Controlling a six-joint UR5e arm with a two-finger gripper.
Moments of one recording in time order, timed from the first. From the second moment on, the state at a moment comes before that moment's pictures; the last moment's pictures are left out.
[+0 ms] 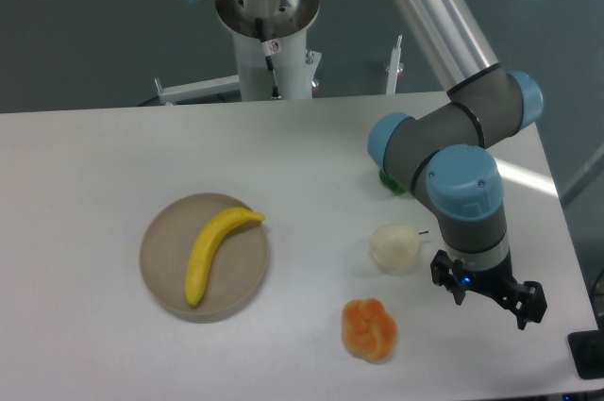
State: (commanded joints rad) arm 2.34 -2.25 -1.25 -0.80 1.74 1.13
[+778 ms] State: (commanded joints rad) arm 2.18 -2.01 -1.47 -0.86 1.74 0.60
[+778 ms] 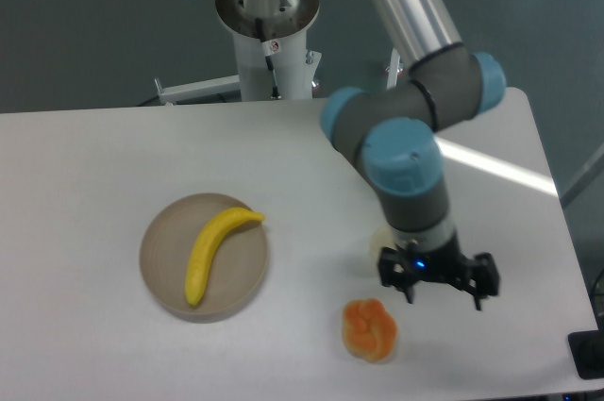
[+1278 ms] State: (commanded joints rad) arm 2.04 -1.92 -1.65 -0.97 1.63 0.52
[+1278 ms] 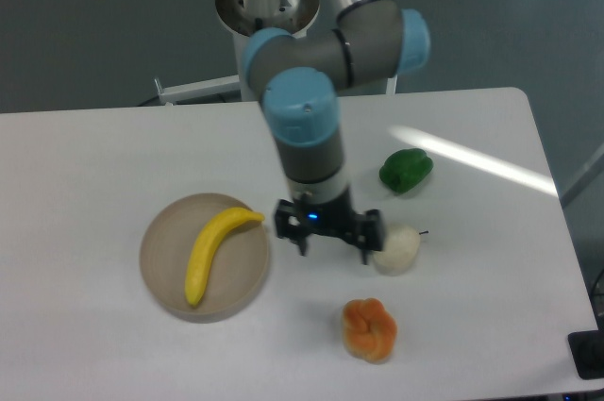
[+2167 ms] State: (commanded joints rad) arm 1.89 -1.97 -1.81 -0.84 1.64 0.45
